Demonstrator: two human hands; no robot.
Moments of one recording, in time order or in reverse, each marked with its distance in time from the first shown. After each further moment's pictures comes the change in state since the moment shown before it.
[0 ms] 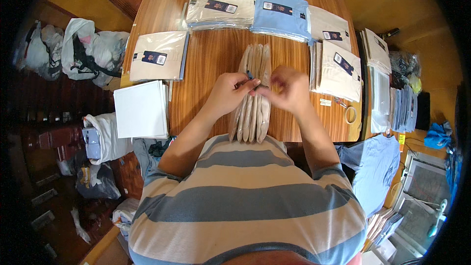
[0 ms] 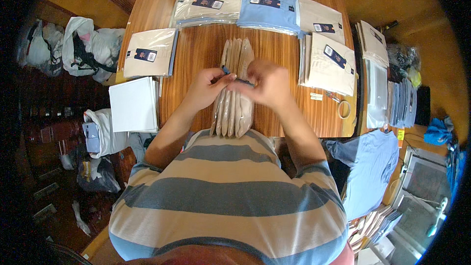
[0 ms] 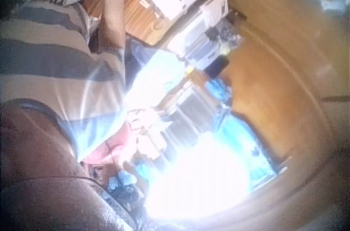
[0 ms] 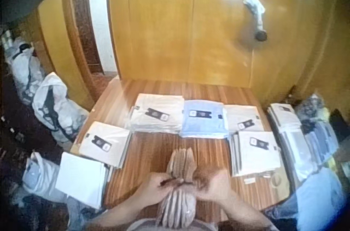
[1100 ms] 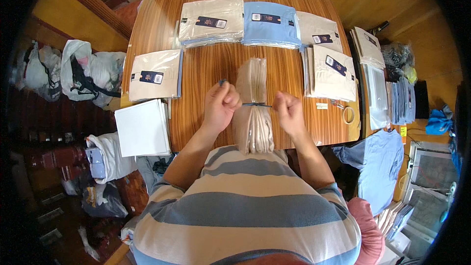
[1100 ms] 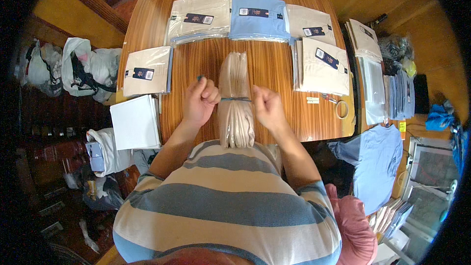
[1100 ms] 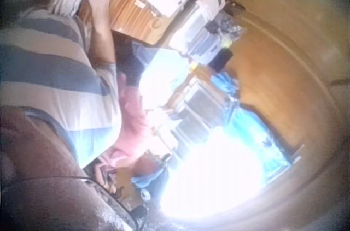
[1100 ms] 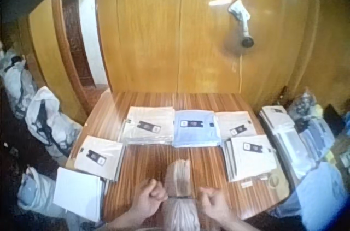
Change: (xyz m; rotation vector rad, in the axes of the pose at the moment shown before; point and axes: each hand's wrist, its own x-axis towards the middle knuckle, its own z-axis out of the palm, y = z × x) left_hand -0.003 -0.029 0.008 -1.112 0.036 -0.008; right_hand -0.063 0.010 0.037 0.649 0.169 0.524
